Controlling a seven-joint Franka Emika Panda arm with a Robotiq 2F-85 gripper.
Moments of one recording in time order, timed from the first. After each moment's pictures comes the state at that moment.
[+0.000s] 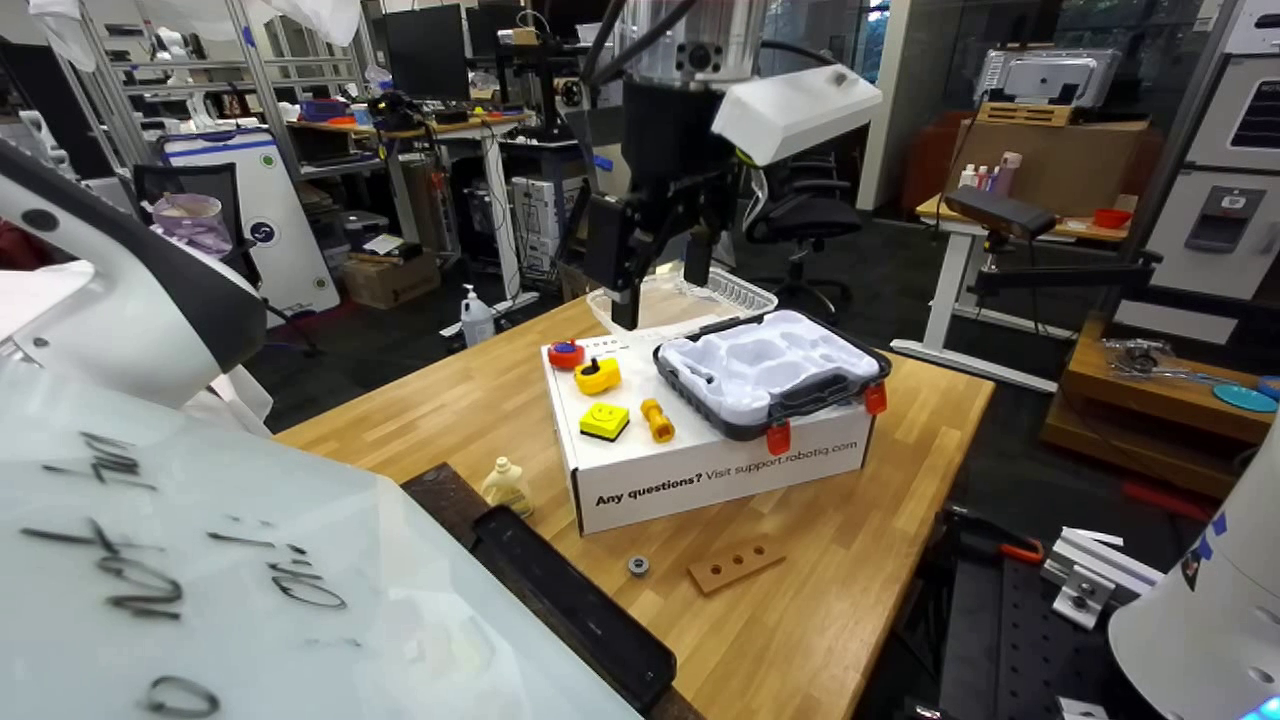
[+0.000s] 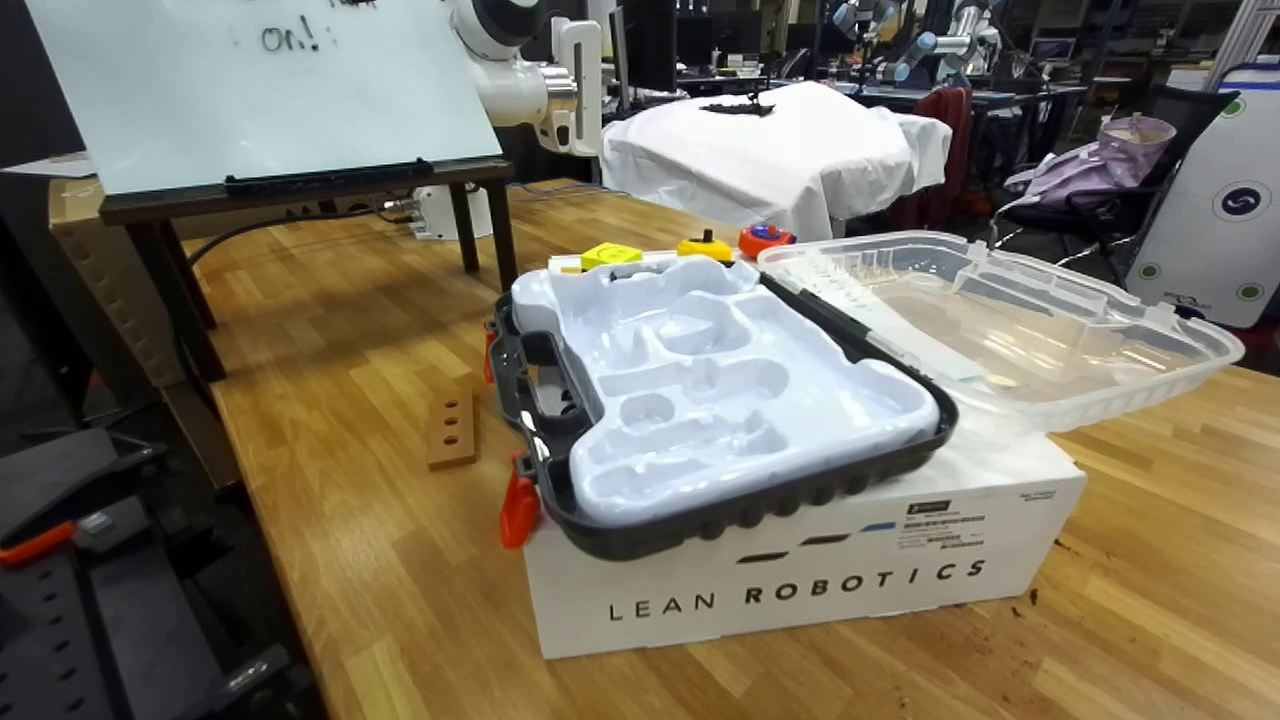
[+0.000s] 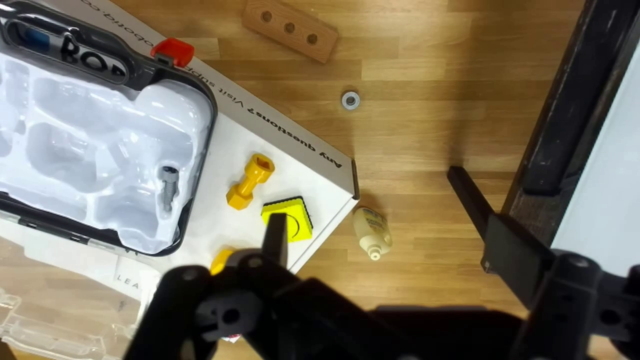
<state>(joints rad) 0.04 -0.34 0.24 -2.39 -0.04 2.21 0.40</state>
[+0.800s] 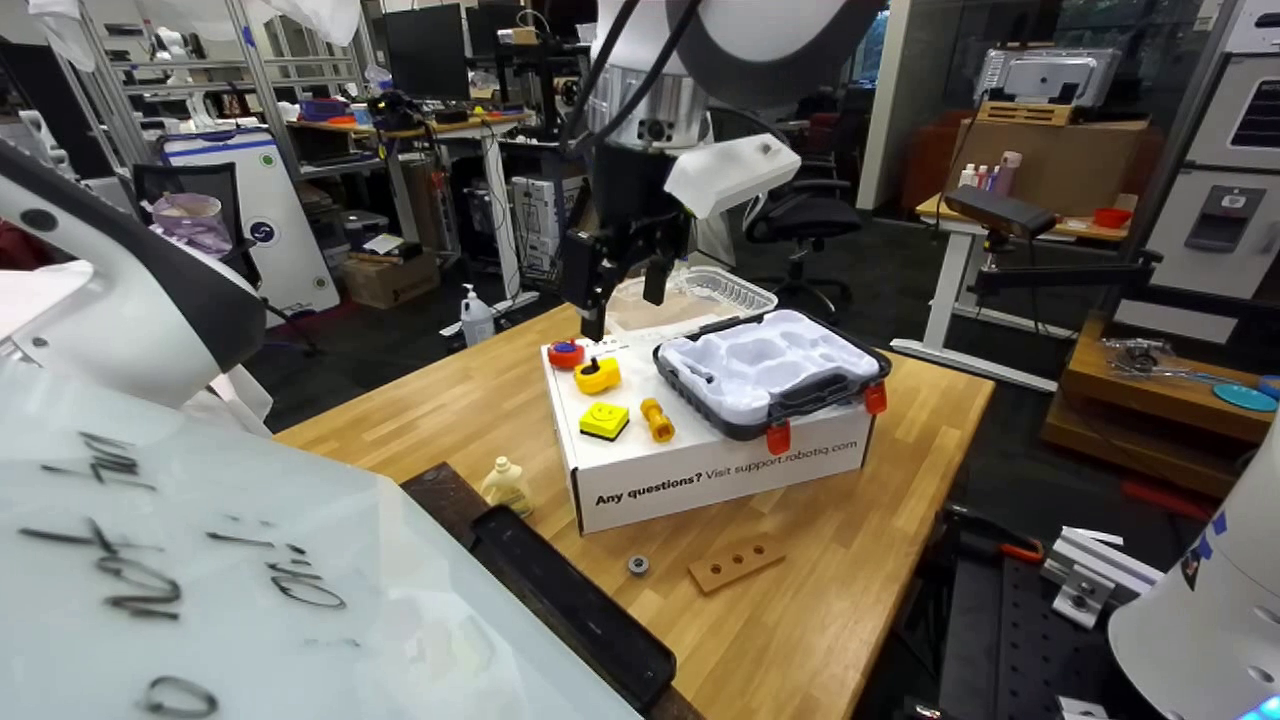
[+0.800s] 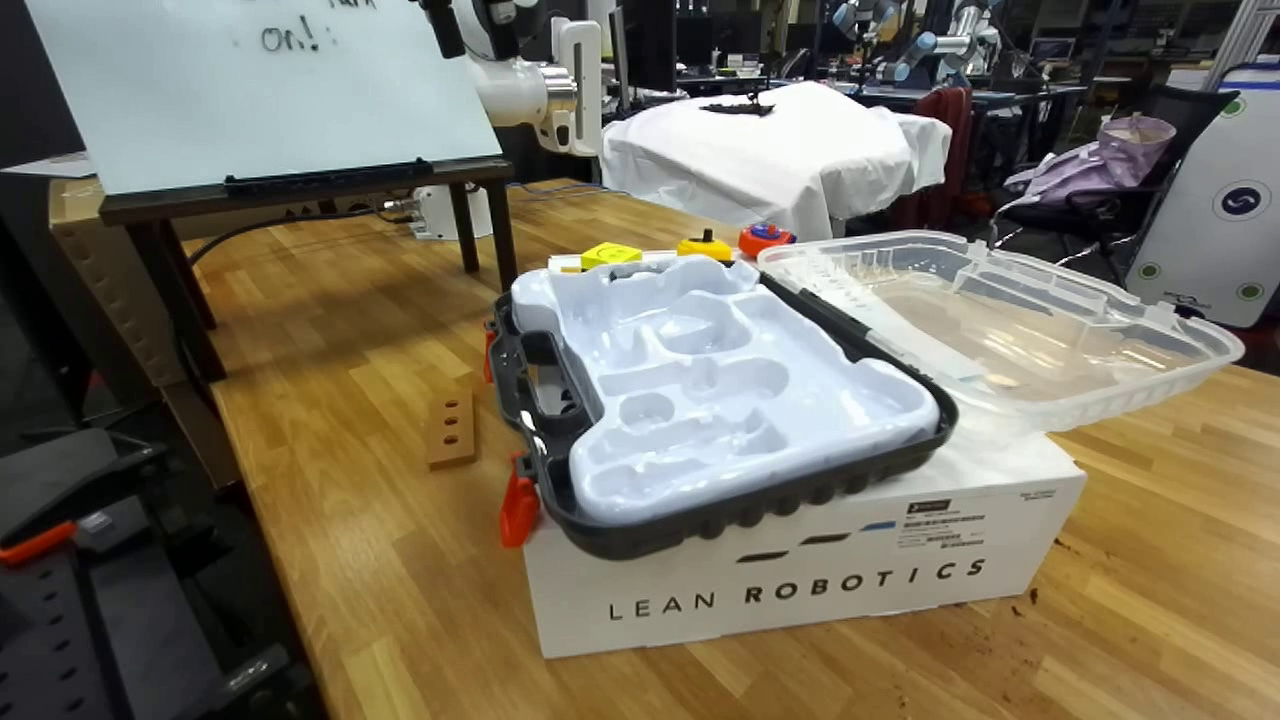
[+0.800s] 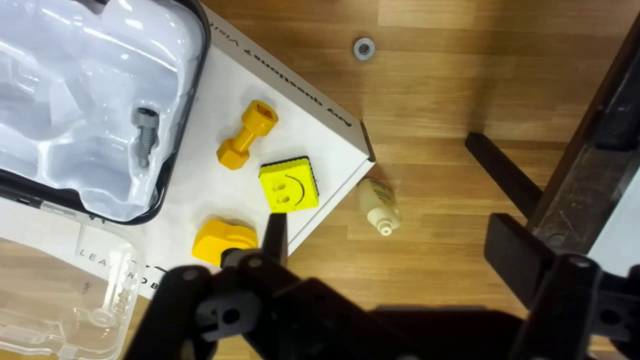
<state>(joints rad) 0.04 -0.15 0.13 -2.34 -0.06 2.39 0.26</state>
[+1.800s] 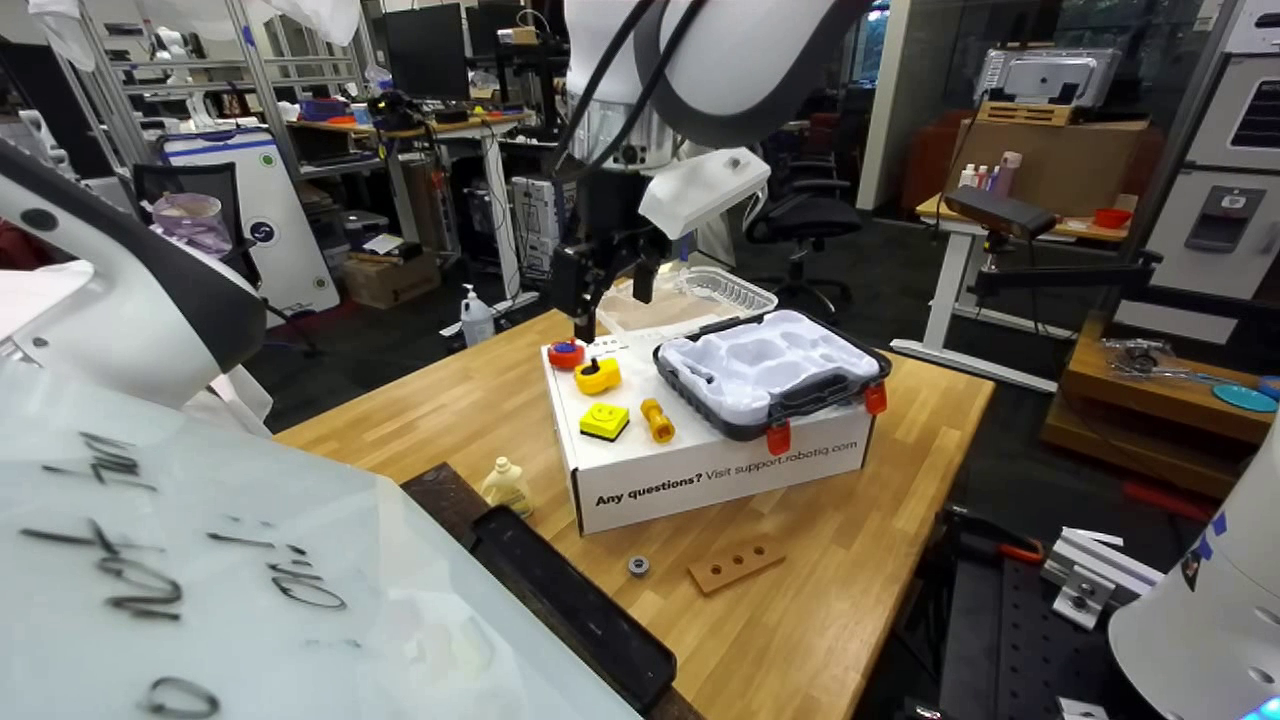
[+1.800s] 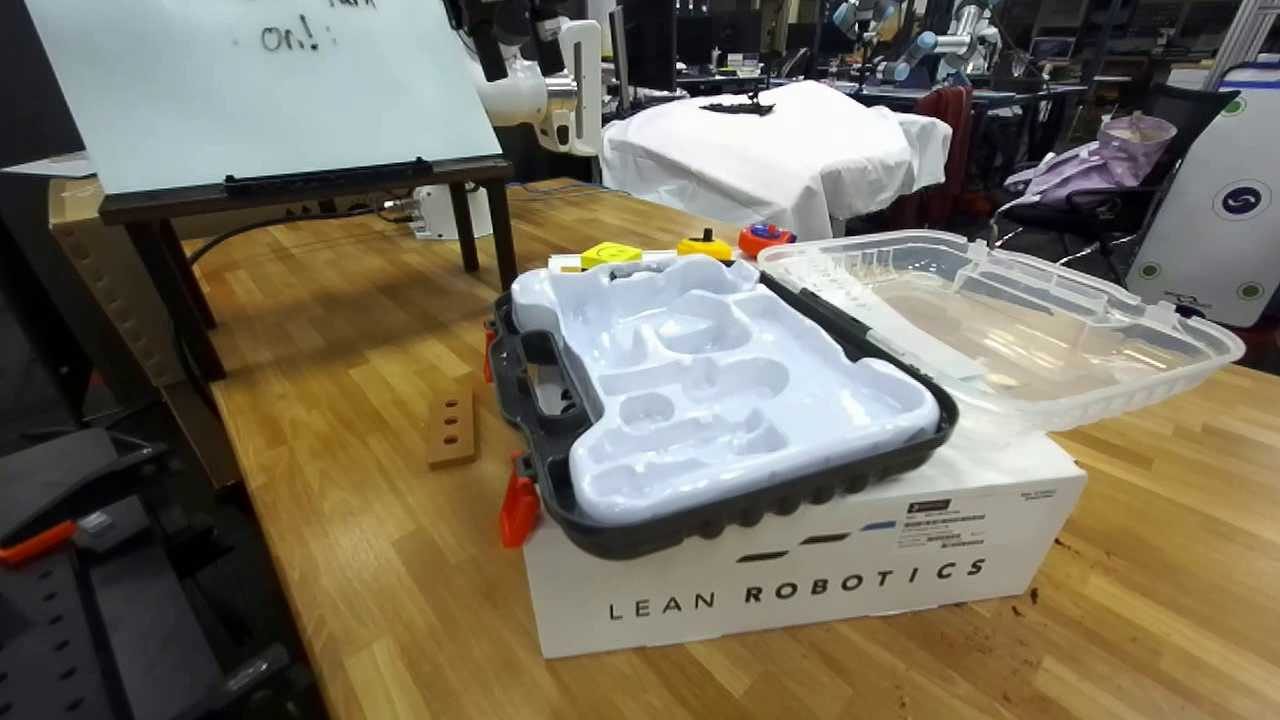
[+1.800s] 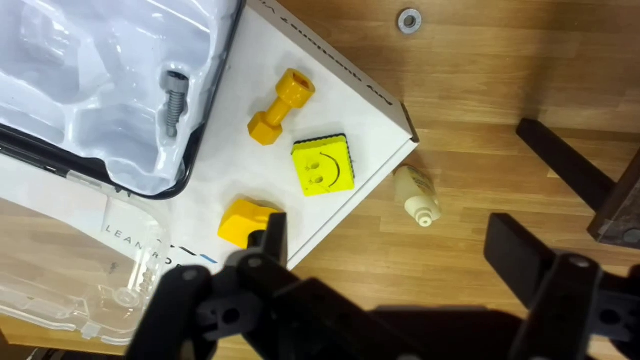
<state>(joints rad) 0.03 -0.05 0.12 -2.27 -0.18 2.40 0.32</state>
